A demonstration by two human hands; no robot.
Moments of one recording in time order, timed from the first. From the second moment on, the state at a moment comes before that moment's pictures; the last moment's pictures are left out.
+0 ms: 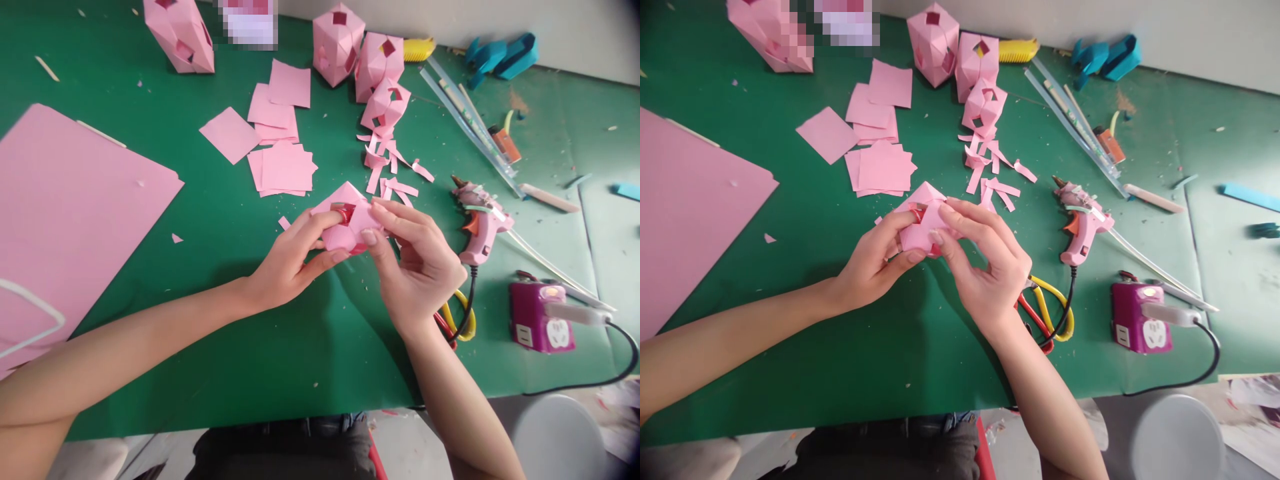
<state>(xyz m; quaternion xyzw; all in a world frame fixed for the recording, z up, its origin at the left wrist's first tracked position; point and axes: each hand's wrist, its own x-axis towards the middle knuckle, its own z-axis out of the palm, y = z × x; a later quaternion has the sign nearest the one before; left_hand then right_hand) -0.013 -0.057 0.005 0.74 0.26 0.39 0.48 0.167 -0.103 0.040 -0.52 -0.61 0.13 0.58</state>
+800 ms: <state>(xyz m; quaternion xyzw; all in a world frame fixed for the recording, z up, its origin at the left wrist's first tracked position) -0.014 -0.051 0.010 0.79 0.24 0.44 0.36 0.180 -0.101 0.046 -0.51 -0.64 0.18 0.54</state>
